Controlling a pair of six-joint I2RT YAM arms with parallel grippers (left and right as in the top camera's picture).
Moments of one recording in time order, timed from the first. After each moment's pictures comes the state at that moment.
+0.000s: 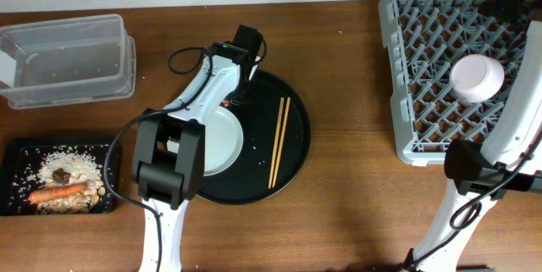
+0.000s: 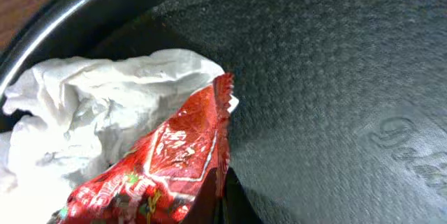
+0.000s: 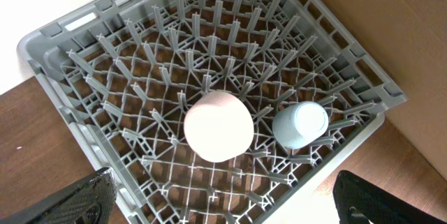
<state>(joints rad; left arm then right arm) -0.38 2.29 1.86 -0.97 -0.16 0.00 -0.25 2.21 2.97 -1.69 0.36 0.29</state>
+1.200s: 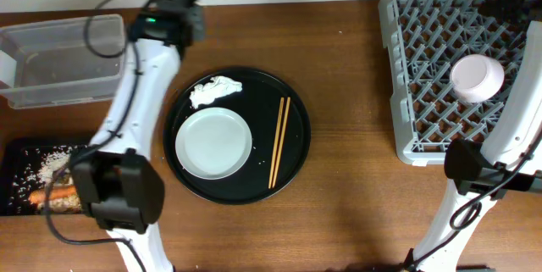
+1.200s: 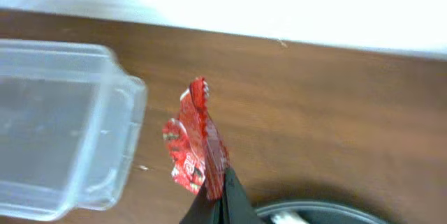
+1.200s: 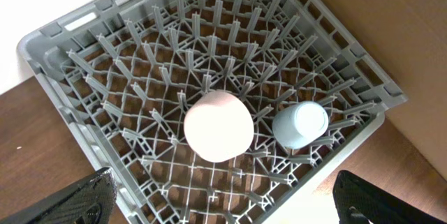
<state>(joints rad) -0.16 2.03 1.96 -0.74 -0.35 -0.22 -0.25 2.21 2.97 -1.69 0.36 0.29</state>
